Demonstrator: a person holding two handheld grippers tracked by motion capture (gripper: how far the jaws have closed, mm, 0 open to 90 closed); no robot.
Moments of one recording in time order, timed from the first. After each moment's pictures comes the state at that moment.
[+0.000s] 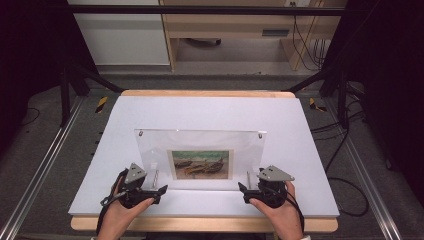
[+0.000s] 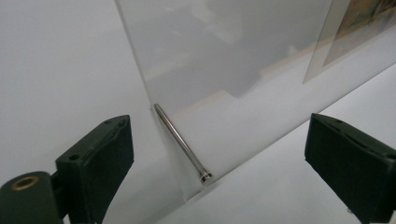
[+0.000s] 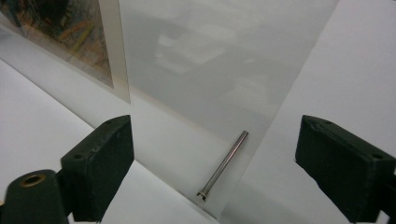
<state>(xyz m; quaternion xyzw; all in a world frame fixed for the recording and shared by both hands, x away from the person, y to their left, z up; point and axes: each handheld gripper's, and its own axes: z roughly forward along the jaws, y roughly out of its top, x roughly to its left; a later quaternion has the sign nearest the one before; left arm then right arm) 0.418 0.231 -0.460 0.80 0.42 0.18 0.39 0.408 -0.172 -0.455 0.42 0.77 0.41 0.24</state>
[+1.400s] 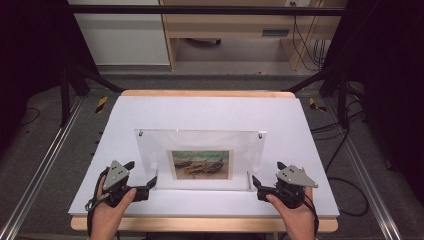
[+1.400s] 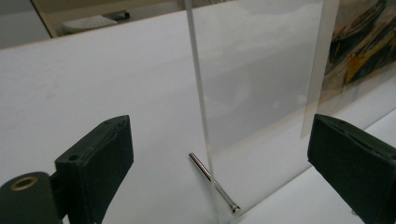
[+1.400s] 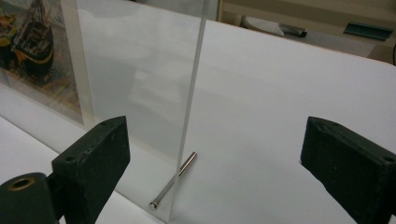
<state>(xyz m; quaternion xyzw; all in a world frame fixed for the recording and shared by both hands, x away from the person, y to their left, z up) 0.404 0.257 -0.430 0.74 0.40 0.27 0.46 0.392 -0.202 -0.429 0.43 0.72 0.45 0.31</state>
